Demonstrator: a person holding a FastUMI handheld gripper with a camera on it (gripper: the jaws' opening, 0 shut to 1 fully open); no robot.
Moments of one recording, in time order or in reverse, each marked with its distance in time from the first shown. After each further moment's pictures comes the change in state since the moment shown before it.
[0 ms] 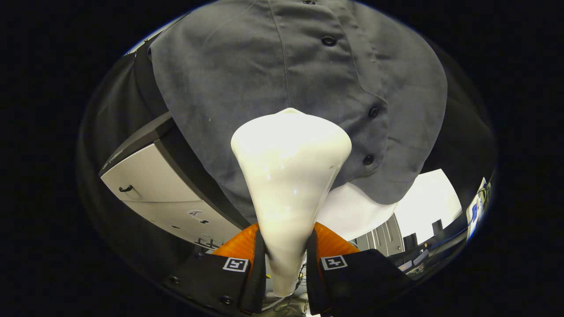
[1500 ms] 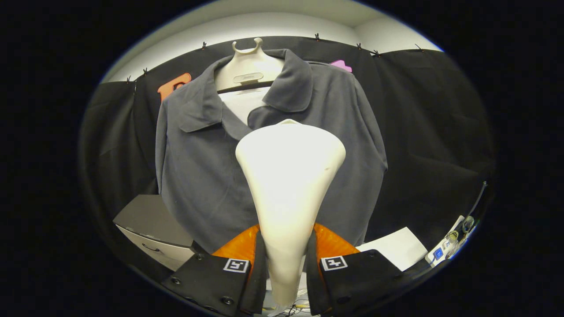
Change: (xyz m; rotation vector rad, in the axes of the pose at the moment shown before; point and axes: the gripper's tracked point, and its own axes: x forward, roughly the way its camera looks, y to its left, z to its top) arm -0.167 -0.060 0.256 -0.033 -0.399 -0.094
